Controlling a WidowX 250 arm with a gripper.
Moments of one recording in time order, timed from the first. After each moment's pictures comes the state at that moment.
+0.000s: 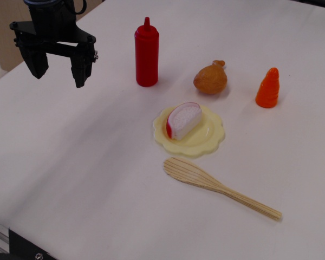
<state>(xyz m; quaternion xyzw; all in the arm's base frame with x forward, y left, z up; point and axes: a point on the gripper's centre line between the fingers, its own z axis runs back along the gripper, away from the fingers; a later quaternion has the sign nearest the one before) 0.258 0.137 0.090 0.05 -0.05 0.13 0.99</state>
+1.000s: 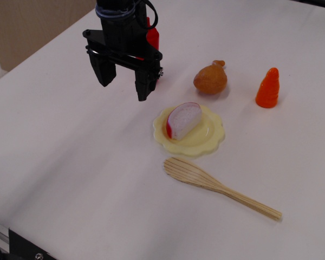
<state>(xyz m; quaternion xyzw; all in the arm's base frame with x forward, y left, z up) 0.291 0.042 0.081 0.02 -0.07 -0.01 1.00</state>
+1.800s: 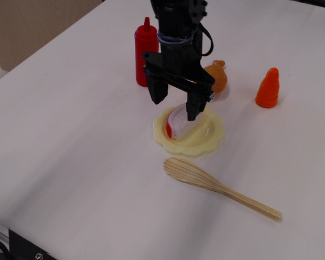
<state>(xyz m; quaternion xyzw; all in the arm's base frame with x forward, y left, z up) 0.321 -0.003 0.043 0.00 -0.05 -0.06 1.00</state>
